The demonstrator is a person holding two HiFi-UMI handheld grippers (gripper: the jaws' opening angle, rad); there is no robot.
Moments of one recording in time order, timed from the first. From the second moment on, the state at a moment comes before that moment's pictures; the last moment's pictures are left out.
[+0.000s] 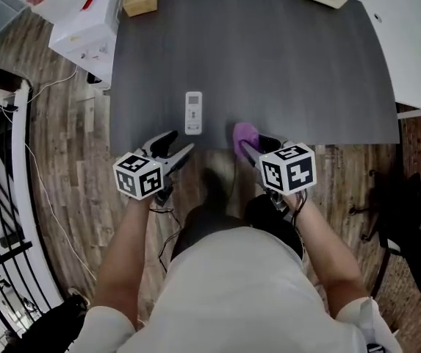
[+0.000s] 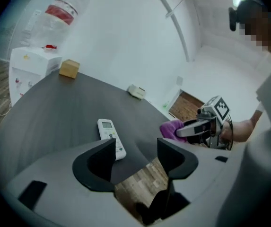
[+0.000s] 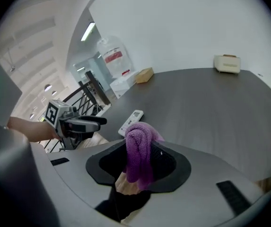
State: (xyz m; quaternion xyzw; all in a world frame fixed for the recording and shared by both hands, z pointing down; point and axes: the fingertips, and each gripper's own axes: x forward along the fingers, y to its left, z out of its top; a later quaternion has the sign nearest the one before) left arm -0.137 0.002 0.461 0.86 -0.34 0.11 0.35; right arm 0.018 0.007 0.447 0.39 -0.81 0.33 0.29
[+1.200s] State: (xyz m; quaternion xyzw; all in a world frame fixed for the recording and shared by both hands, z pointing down) left arm 0.015 -0.053 0.522 0.89 -0.20 0.23 0.35; right arm 0.056 -0.065 0.523 0.35 -0.78 0.37 0.35
